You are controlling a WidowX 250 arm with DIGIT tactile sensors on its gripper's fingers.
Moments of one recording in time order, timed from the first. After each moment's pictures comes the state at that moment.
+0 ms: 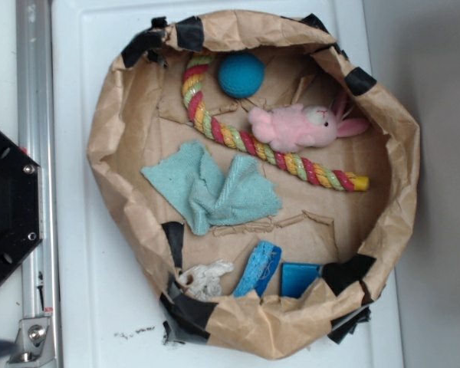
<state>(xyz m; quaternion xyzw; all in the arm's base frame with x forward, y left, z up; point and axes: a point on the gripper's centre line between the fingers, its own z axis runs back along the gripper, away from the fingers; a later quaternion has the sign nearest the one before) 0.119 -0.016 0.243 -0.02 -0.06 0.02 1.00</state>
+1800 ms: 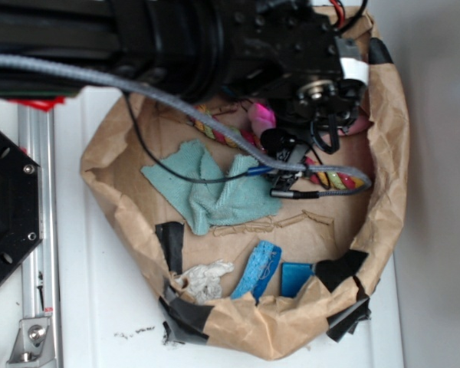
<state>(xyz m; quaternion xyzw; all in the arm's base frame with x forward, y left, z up) 0.311 0.045 0.041 0.01 -0.06 -0.10 0.99</state>
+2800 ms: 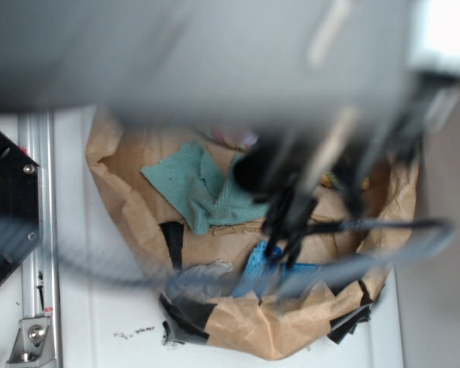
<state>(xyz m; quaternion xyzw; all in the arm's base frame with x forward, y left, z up) 0.260 -0.007 0.208 0.09 -0.08 0.02 0.99</state>
